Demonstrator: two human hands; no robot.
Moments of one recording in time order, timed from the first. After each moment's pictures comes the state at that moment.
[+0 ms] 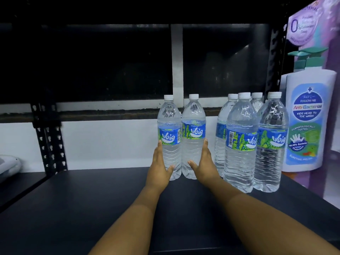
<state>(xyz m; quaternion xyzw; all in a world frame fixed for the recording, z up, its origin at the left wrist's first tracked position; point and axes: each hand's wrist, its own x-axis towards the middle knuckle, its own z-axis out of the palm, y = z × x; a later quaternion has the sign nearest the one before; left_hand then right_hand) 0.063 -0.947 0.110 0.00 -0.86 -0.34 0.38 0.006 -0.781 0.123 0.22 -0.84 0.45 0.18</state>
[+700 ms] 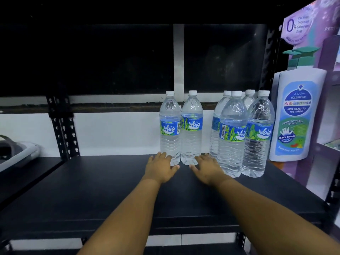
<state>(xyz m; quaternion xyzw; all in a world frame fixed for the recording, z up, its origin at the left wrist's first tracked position) 0.122 -0.924 0.127 0.06 -0.99 -0.03 0.15 0.055 -0.743 0.123 0.25 -0.96 0.11 0.10</state>
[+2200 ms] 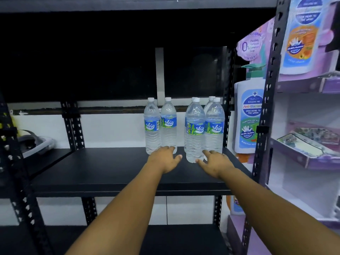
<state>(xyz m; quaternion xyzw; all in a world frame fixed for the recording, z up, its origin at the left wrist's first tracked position) 0.256 -0.746 0.198 0.08 -0.99 -0.07 0.12 0.179 -0.556 0.176 0.24 -0.96 0.10 0.09</state>
